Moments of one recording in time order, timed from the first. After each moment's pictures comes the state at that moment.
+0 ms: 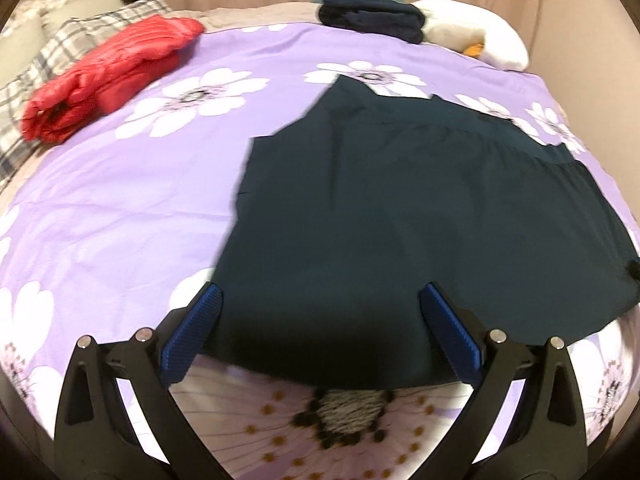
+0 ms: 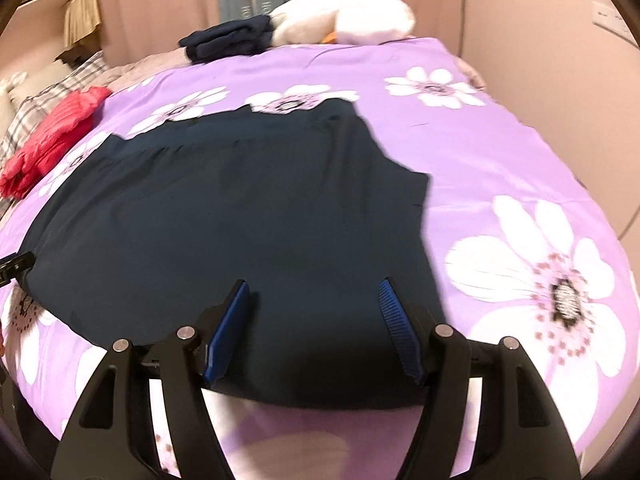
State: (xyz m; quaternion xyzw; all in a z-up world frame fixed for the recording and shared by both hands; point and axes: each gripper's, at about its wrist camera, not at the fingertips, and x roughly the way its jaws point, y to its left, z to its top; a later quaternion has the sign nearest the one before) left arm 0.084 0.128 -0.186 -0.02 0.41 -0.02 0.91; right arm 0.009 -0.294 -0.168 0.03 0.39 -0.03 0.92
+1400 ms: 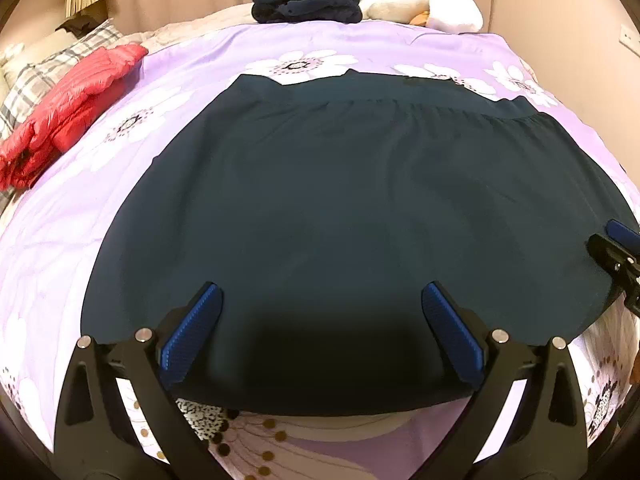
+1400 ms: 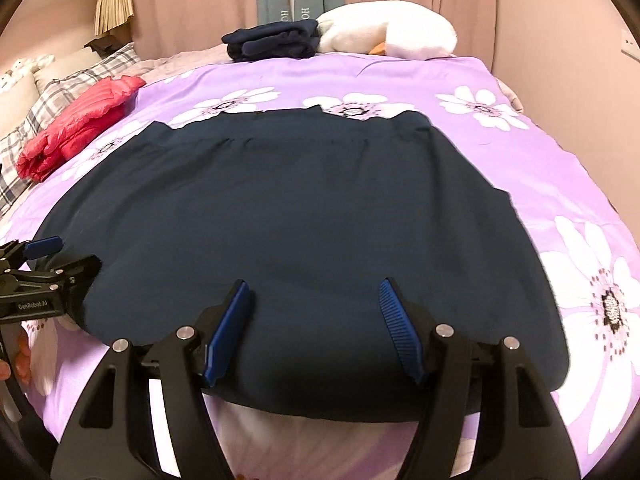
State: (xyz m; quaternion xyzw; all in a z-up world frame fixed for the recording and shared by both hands) left arm 0.087 0.035 -0.193 0.04 0.42 -0.07 0.90; right arm 0.022 -0.220 -0.179 0.01 0.37 0.01 0.93
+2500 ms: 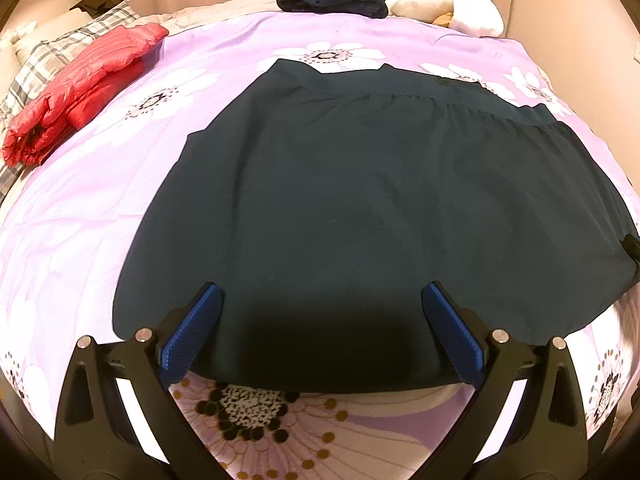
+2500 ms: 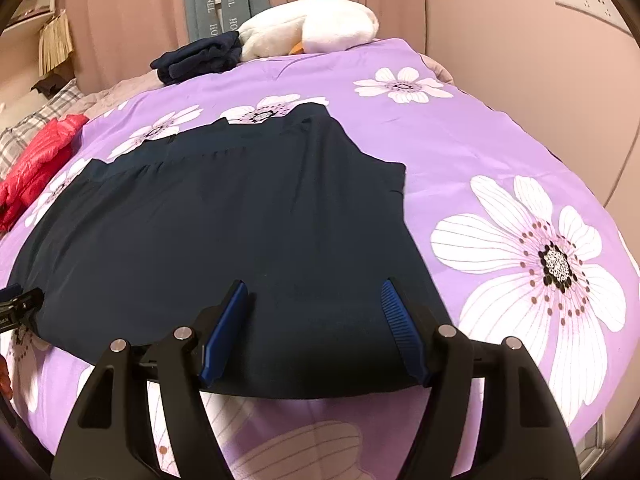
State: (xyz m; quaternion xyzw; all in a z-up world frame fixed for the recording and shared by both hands) left arm 0.082 0.069 -0.191 0.02 0.44 -0.05 0.90; right arm 0.000 -0.291 -0.174 0.07 0.37 -0.08 0.92
